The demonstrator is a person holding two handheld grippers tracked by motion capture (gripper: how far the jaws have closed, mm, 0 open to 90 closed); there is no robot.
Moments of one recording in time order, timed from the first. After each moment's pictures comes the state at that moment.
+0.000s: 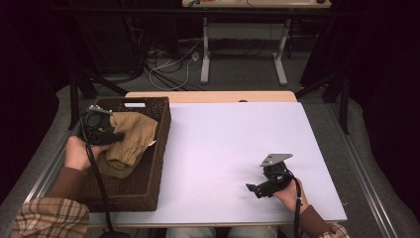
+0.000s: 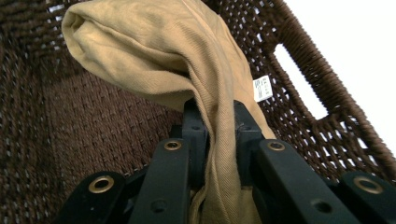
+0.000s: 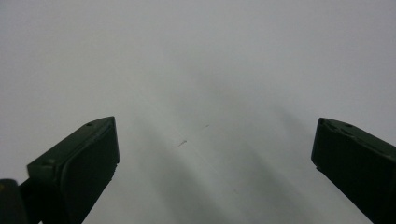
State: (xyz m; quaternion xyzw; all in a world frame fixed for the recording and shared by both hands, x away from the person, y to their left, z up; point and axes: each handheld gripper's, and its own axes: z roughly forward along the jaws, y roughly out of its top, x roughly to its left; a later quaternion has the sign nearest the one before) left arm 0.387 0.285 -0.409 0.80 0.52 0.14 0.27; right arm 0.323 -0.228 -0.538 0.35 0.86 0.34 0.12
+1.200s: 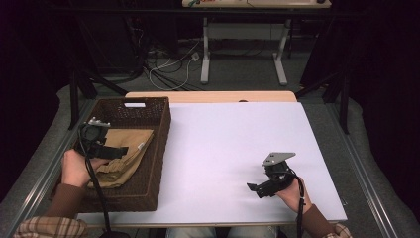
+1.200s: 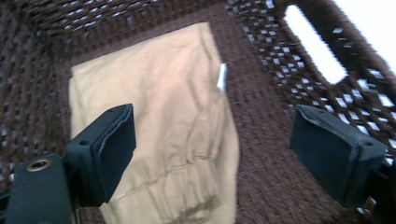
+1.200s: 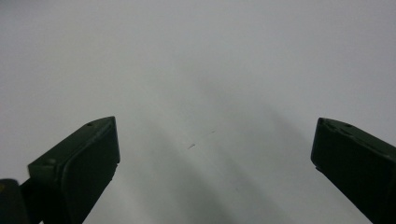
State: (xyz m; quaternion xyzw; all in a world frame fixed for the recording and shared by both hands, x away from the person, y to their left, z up) left arm 0.355 0.283 -0.423 0.80 0.51 0.17 0.26; right arm 0.317 -0.229 -0.522 0.34 0.86 0.35 0.13
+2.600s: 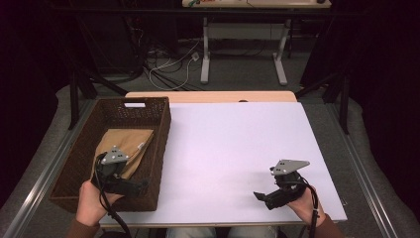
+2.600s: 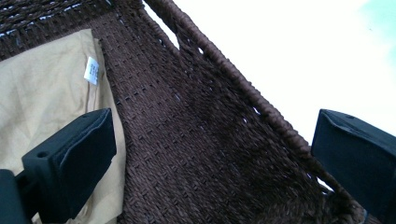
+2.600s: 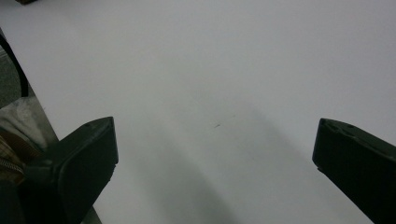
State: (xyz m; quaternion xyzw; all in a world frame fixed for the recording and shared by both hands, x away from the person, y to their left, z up) left arm 0.280 0.234 -0.446 0.83 0.42 0.15 0.33; right arm 0.279 -0.241 -0.495 0.32 0.86 0.37 0.14
